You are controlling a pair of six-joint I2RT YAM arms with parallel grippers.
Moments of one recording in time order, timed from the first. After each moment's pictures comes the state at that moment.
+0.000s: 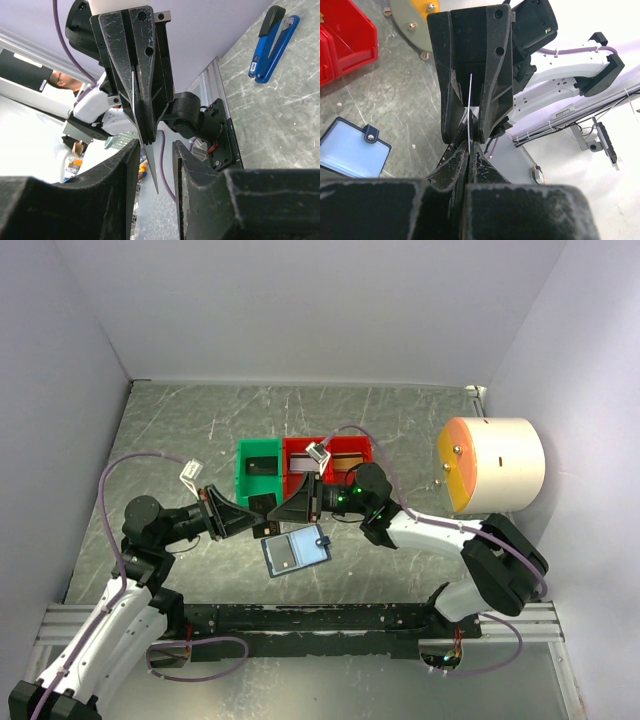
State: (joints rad) left arm -0.29 0.57 0.36 0.30 0.90 -0.97; right arm 0.81 1.45 0.67 0.90 -0.75 1.10
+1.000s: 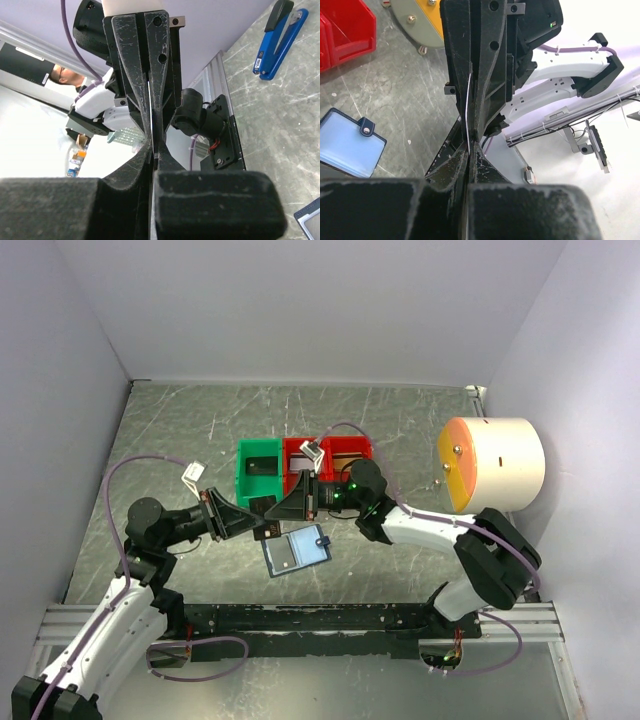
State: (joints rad) left arm -0.29 0.58 0.31 0.36 0.90 -1.02; right arm 0.81 1.49 0.71 0.90 -0.80 1.12
